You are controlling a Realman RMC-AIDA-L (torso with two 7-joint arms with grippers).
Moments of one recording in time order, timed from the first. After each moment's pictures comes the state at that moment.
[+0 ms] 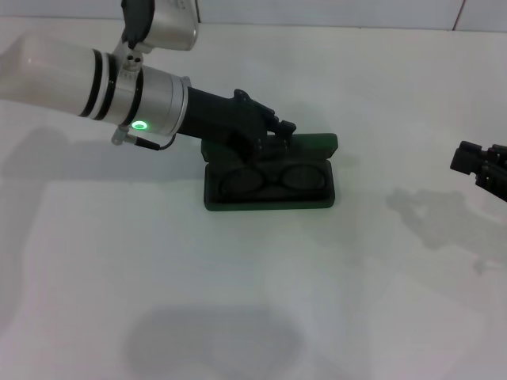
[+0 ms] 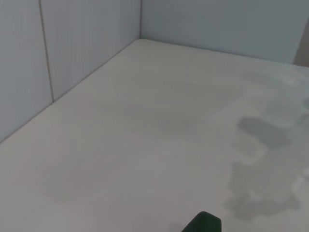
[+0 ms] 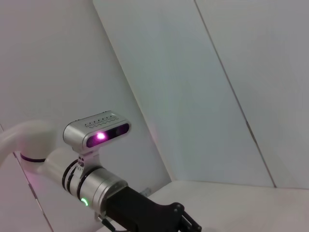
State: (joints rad) left arm -0.83 -1.98 1.23 0.47 1.81 1.21 -1.46; right arm 0.24 2.01 -1.06 -0.83 -1.42 -1.53 1.52
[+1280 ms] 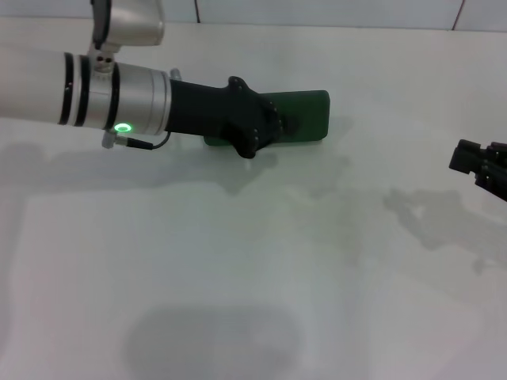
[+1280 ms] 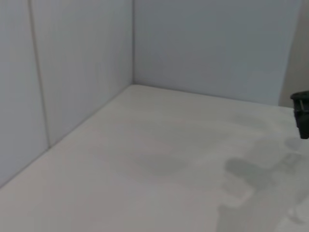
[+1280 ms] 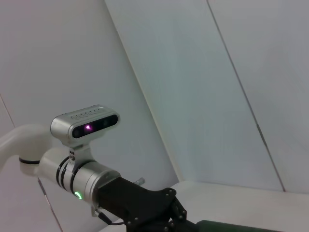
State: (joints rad) left arm -0.69 -2.03 1.15 0.70 1.80 1.31 -1.46; right arm 0.25 2.00 -1.06 -0.83 -1.42 -1.55 1.51
